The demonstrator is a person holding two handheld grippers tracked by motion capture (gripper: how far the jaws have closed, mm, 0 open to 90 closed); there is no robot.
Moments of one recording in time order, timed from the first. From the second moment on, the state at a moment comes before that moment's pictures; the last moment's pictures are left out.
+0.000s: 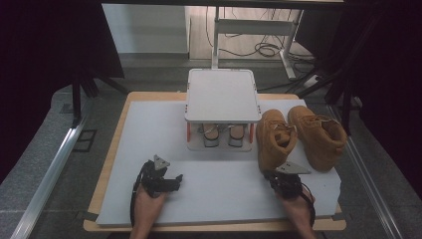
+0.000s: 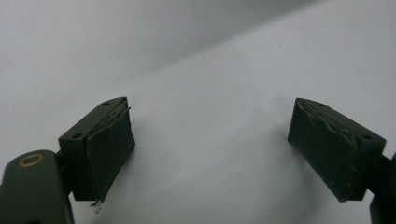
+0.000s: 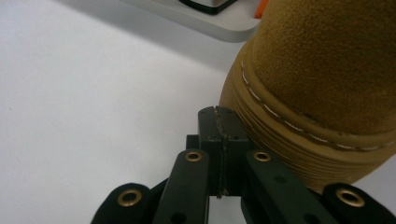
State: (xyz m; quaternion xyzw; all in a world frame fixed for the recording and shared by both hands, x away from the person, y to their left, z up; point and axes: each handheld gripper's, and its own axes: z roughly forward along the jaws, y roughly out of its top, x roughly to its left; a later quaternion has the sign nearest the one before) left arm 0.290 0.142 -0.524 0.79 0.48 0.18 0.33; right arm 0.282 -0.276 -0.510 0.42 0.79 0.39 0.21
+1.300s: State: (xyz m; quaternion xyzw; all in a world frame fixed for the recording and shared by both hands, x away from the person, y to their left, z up) left arm 0.290 0.142 -0.524 0.79 0.48 0.18 0.33; right arm 0.255 -0.335 -0.484 0.49 0.70 0.45 0.27
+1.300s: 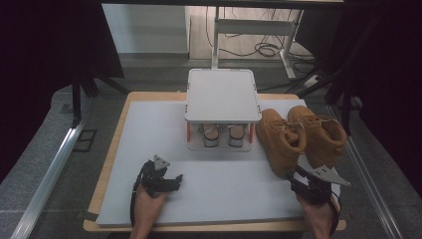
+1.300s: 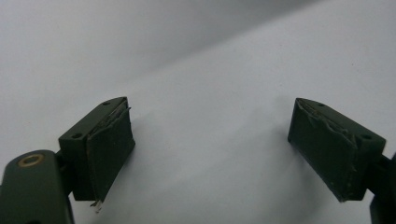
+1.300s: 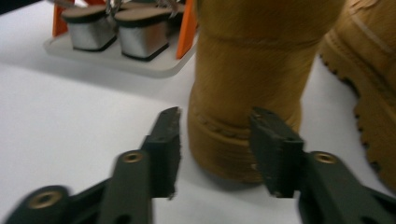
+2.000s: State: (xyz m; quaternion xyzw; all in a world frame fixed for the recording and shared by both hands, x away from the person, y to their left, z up) left arm 0.290 0.142 -0.524 0.79 0.48 0.18 0.33; right arm 0.289 -0.323 -0.468 0.49 0.63 0.47 0.36
